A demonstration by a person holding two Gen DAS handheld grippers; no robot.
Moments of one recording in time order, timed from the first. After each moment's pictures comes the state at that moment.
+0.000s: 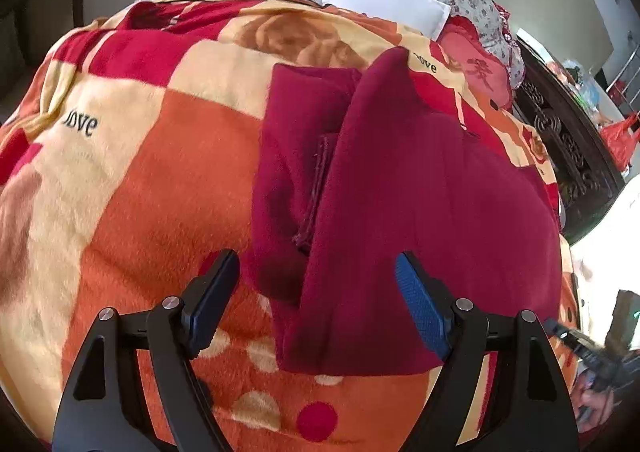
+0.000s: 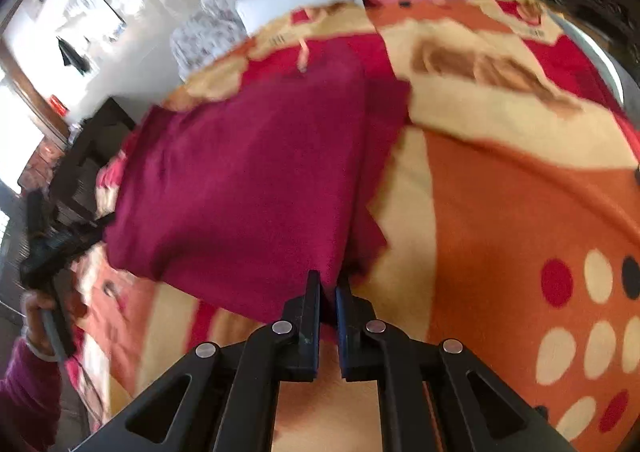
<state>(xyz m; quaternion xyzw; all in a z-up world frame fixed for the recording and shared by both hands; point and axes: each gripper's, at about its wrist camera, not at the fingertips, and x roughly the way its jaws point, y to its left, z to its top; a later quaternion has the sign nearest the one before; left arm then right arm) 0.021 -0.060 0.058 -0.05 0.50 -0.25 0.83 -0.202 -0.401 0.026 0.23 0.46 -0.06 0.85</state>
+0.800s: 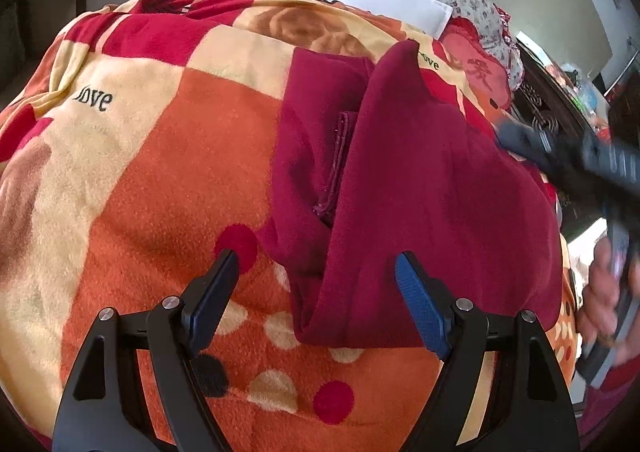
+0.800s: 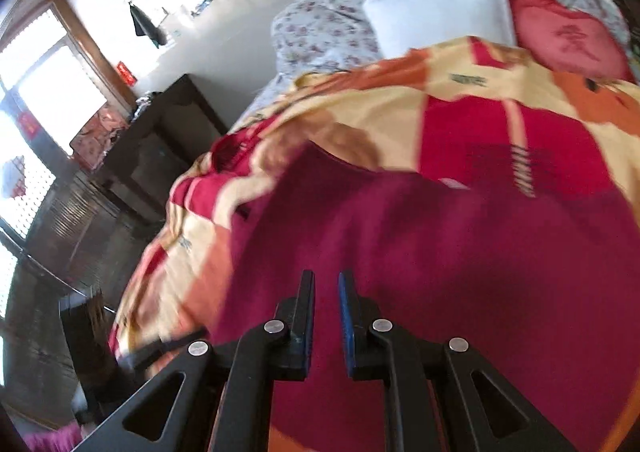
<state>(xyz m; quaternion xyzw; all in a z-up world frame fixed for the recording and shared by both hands) 0.013 -0.043 0.048 -0.05 0.50 -0.25 0.83 0.008 -0.275 0.102 0.22 0.40 0.09 0.89</state>
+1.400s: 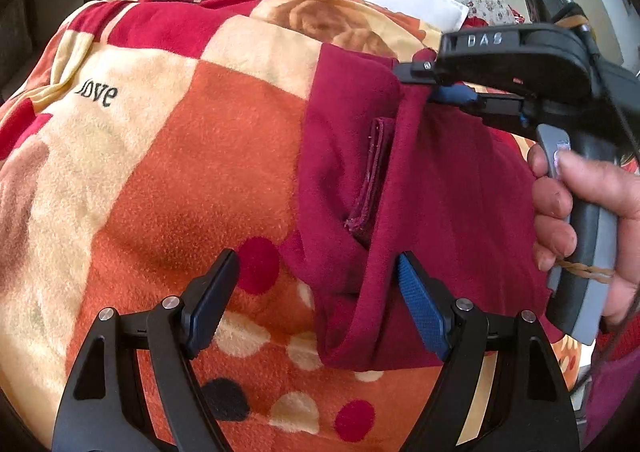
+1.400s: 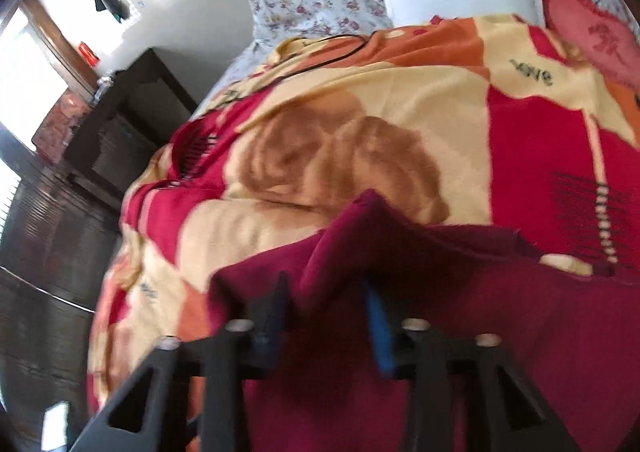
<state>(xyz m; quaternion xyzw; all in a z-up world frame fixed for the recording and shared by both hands) 0.027 -0.039 0.038 -0.06 0.51 -0.24 0.82 0.122 -0.234 0.070 0.19 0.47 0.03 0.86</state>
